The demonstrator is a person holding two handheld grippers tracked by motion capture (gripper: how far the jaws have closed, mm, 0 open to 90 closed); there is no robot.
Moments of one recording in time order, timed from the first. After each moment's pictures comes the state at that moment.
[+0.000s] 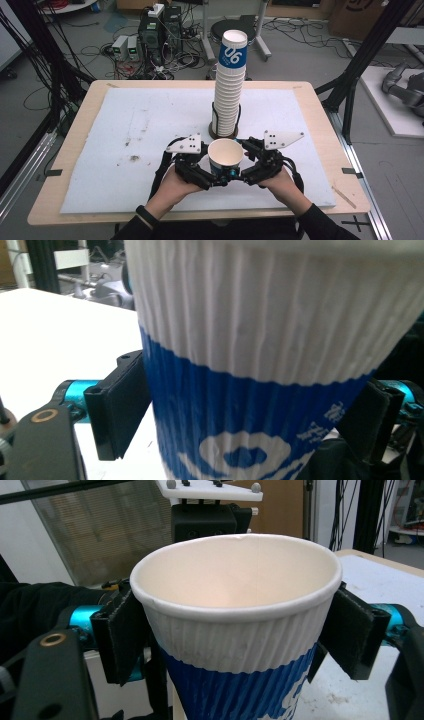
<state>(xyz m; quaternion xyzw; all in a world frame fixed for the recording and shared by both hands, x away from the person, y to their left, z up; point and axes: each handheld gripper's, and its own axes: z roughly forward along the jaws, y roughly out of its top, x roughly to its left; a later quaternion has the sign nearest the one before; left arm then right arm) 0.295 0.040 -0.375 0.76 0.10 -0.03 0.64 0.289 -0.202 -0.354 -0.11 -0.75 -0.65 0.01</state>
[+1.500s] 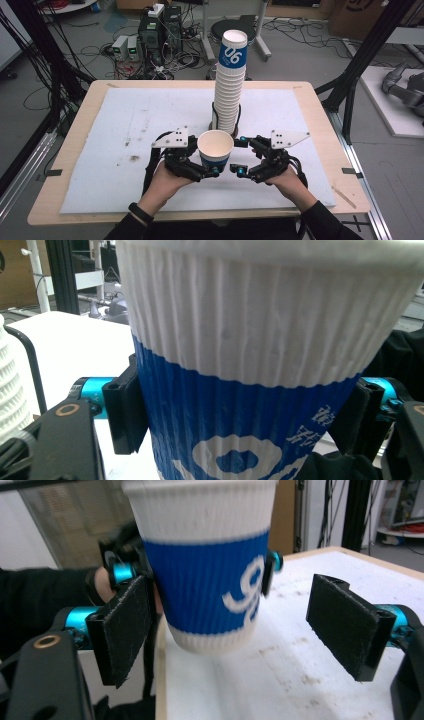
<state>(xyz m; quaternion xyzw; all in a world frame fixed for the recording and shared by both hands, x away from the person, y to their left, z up) 0.298 0.064 -0.360 0.74 0.11 0.00 0.66 0.300 -0.223 -0.364 -0.12 -0.76 -0.65 -0.01</state>
